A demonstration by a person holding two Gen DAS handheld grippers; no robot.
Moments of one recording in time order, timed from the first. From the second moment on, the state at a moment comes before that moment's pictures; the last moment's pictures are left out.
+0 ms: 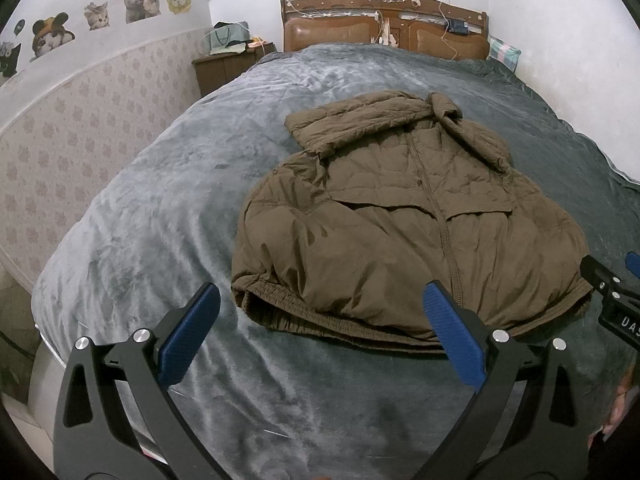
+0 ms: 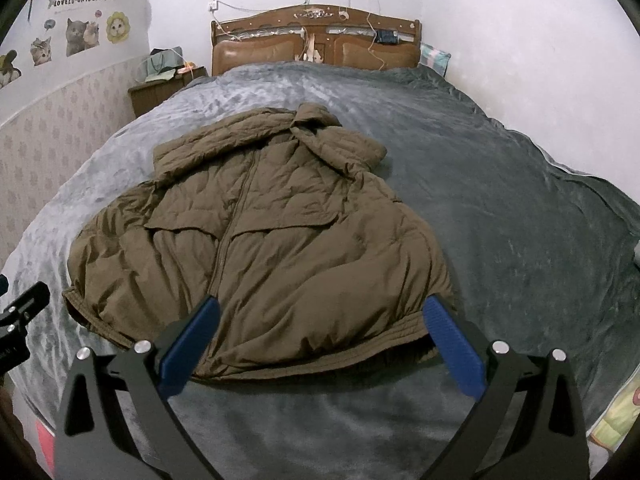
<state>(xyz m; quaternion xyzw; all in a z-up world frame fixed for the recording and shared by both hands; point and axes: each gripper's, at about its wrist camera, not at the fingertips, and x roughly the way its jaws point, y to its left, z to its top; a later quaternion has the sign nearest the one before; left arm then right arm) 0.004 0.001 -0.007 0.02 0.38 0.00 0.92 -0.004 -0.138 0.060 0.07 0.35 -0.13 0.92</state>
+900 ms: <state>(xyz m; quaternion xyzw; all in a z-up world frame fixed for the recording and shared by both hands) 0.004 0.002 -0.008 0.02 0.38 0.00 0.92 -0.004 -0.138 0.057 0.07 0.36 -0.13 0.92</state>
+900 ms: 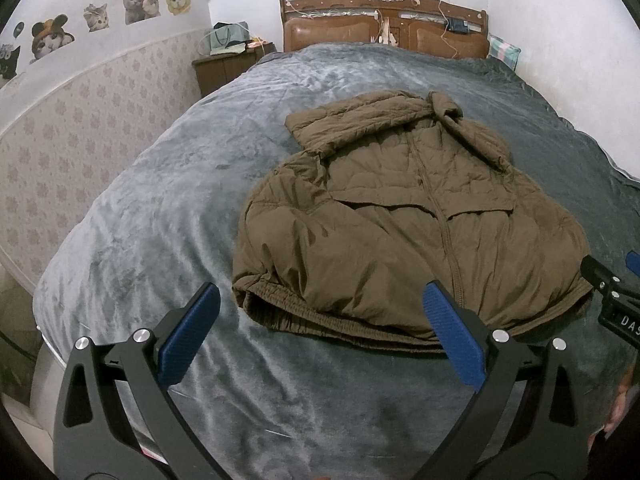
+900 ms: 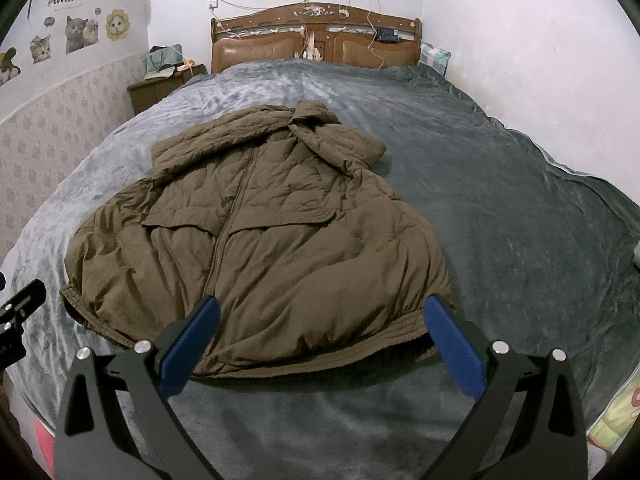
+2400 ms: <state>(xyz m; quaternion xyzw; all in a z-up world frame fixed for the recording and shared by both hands) 0.014 0.009 -0.019 0.02 0.40 0.01 0.92 0.001 -0.148 0.049 0.06 0.37 -0.14 0.92</state>
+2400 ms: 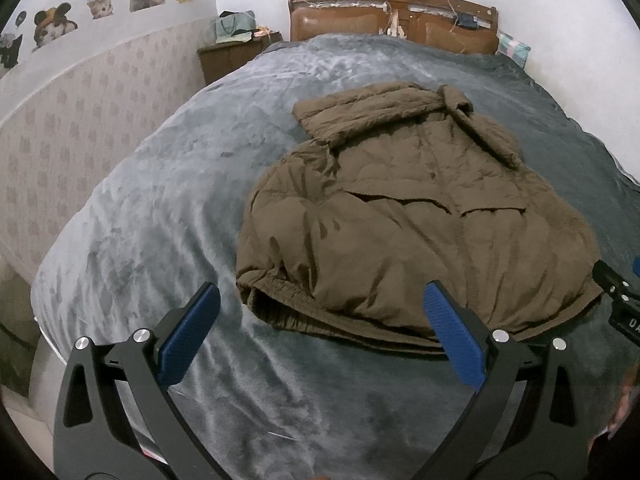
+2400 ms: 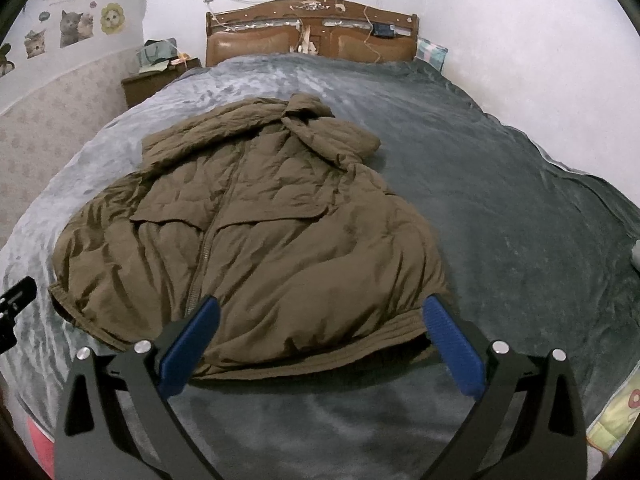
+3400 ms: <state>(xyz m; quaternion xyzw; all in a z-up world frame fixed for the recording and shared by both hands) 0.116 0.050 -0.098 0.03 0.46 0.02 0.89 0.056 -0.270 -0.025 0.11 0.44 -0.18 0.87</state>
